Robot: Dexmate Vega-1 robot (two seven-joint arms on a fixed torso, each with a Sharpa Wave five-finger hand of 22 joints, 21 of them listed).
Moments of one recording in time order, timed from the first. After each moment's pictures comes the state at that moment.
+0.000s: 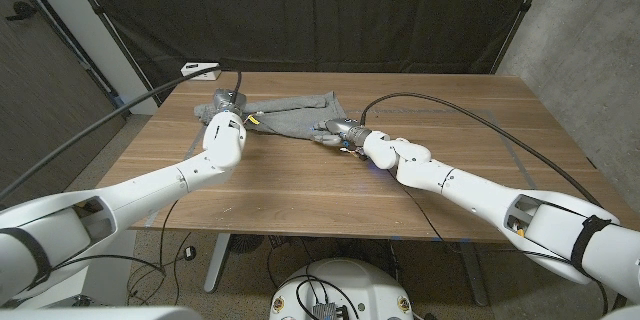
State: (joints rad) left arm 0.45 0.80 1.04 -1.55 1.19 0.85 -0.27; left_hand 1.28 0.20 0.57 -0.13 0.22 0.88 -0.17 0.38 0.21 0.84 -0.20 0.35 0.23 0.57 -0.05 0.22 0.19 0.22 0.06 0.48 0.23; right arm -0.45 -0.44 -1.03 -1.28 -0.49 -0.07 0.03; right_hand 0.36 0.15 0.36 0.11 0.19 0.31 -0.09 0.20 0.19 0.21 -0.02 0.20 0.19 0.11 -0.04 0.19 0.20 0.17 0.02 0.19 0.17
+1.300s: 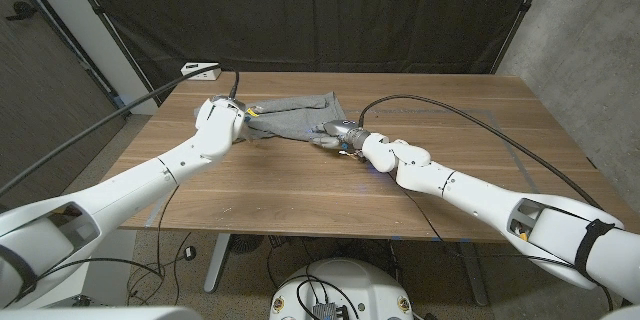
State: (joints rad) left arm 0.55 0.83 0.81 -1.76 1.33 0.66 -0.87; left_hand 0.66 -0.14 0.12 0.05 0.24 0.59 -0.12 0.19 0.19 0.67 -0.14 0.23 0.24 0.37 -0.04 0.18 0.19 0.10 0.13 0.45 0.19; right arm -0.47 -0.45 -1.03 -1.34 -0.54 -0.07 0.02; right_hand 0.36 0.15 0.37 0.10 0.19 0.31 -0.09 0.19 0.19 0.21 -0.02 0.20 0.19 0.11 -0.04 0.19 0.19 0.17 0.03 0.19 0.18
